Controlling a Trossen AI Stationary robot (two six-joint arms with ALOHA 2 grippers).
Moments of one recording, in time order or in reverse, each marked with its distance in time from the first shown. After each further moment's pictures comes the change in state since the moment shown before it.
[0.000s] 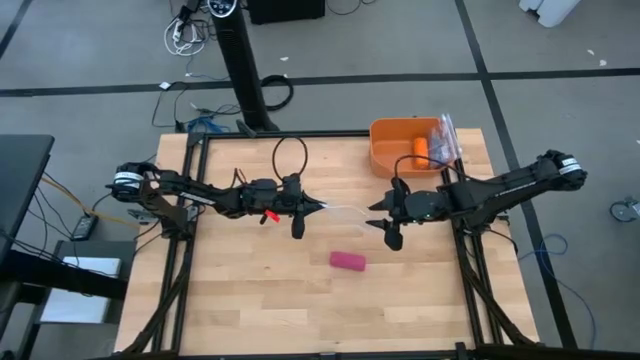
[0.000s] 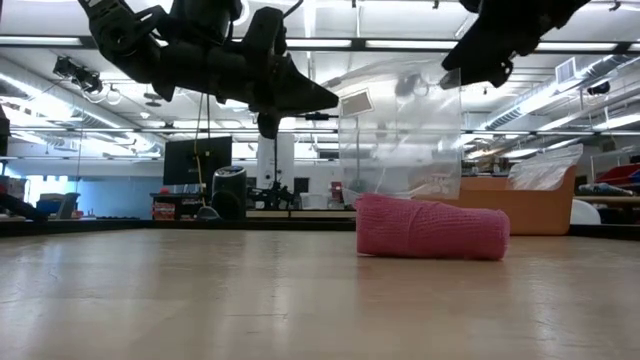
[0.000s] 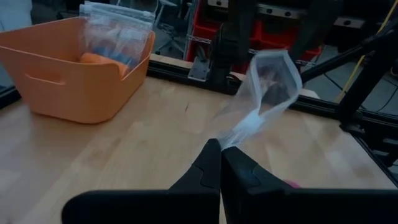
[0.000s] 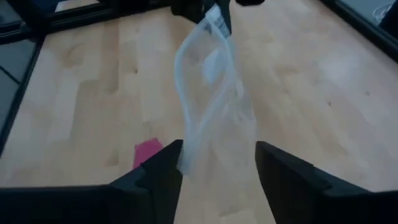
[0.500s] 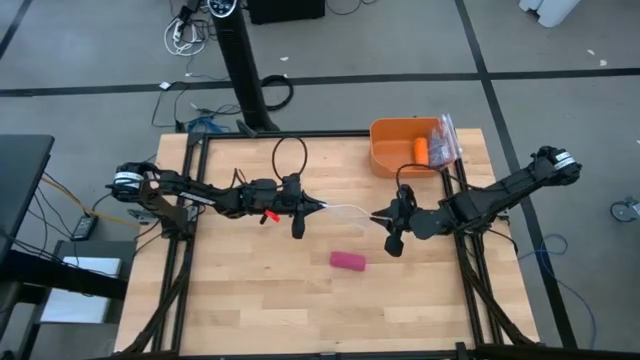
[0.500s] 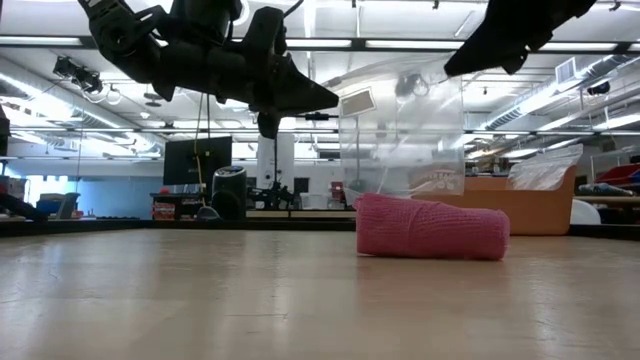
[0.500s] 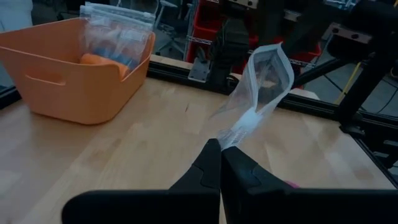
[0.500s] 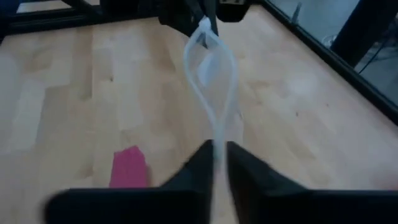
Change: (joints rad) left arm 0.000 0.000 0.000 0.003 -0.002 -0.003; right arm 0.156 0.030 0.000 -0.005 0.289 0.041
